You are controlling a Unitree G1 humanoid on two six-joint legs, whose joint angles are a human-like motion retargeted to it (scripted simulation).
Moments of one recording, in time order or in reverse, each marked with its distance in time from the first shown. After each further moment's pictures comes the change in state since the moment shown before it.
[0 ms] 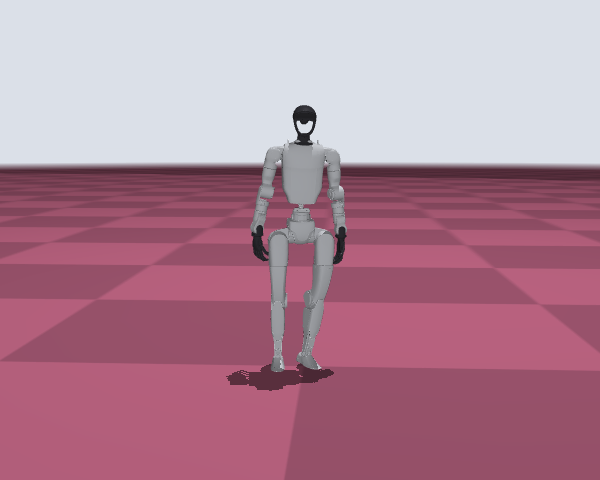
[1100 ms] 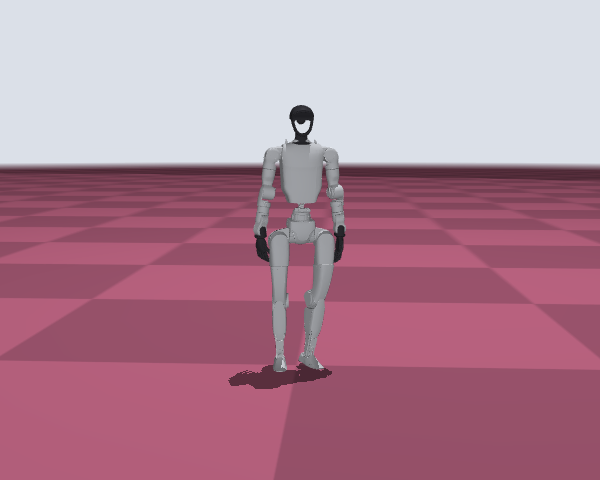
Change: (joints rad) left arm -0.052 -0.005 -0.043 0.088 0.031 0.016 -0.013; right arm -0.002 0.026 0.032 0.062 0.010 0.005 0.020; waist 0.032 0.024 -0.055; left_leg 0.002 0.011 -0.033 -0.036 0.040 -0.020; right_leg 0.000 0.008 -0.042 0.005 -0.013 -0.015
